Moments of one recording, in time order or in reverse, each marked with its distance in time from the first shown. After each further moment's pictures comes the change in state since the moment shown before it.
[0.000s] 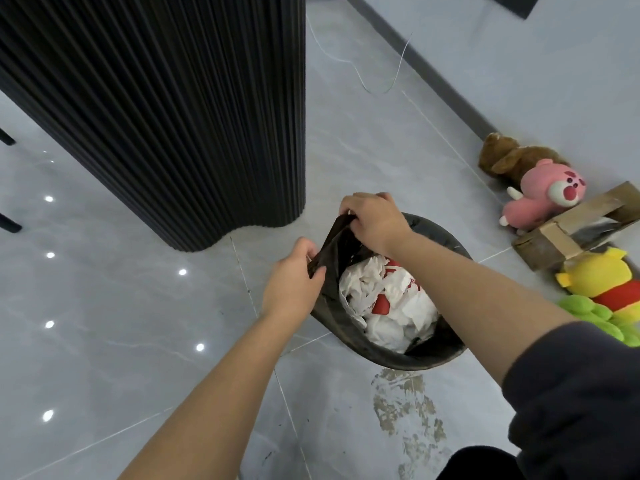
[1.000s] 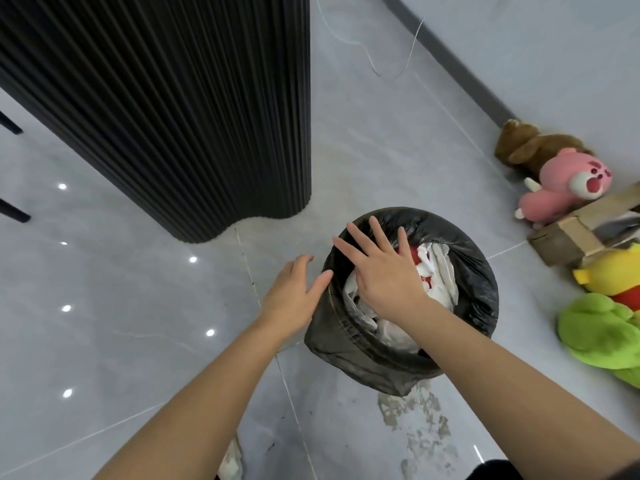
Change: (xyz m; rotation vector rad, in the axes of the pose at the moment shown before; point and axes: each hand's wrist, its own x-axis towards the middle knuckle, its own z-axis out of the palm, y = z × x) left_hand -0.003 -0.035 0.022 0.038 -0.248 -0.101; right_hand -0.080 -0.017 0.042 -0.216 -0.042 -0.014
